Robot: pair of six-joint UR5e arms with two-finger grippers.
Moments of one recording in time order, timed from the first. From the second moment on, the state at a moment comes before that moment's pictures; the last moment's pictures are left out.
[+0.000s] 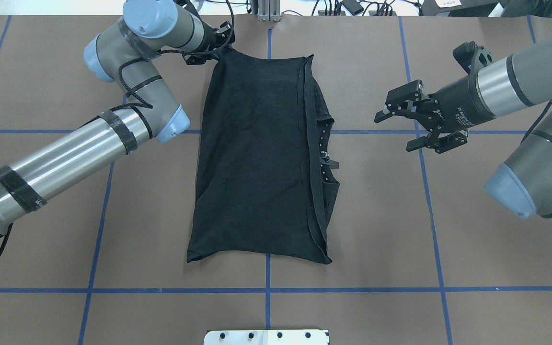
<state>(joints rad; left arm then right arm) -0.84 -2.53 -0.91 -2.42 -1.82 -1.58 0.91 -1.31 1.88 -0.92 2.38 1.70</state>
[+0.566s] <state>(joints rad) -0.94 -2.49 -0.92 -2.41 -1.84 -1.40 0.91 -1.29 1.88 -0.93 2.37 1.69</state>
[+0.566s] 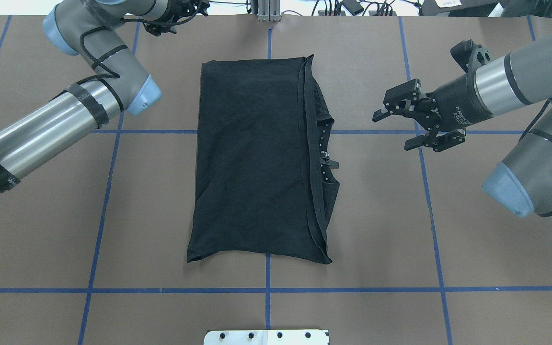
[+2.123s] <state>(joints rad) -0.94 -2.25 -1.17 -2.41 -1.96 -1.37 0.55 -1.04 1.92 -1.60 1.88 1.21</state>
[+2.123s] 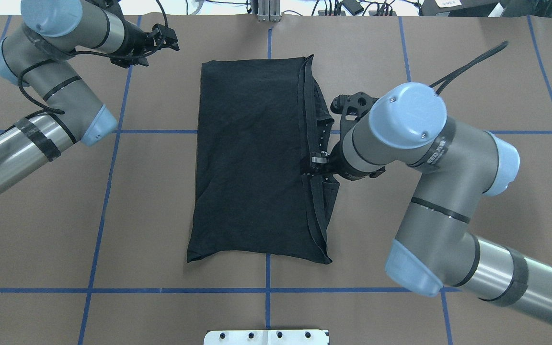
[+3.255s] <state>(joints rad) -0.94 -2.24 -1.19 -2.41 -1.95 -1.37 0.31 -0.98 1.85 -1.81 1.68 0.97</state>
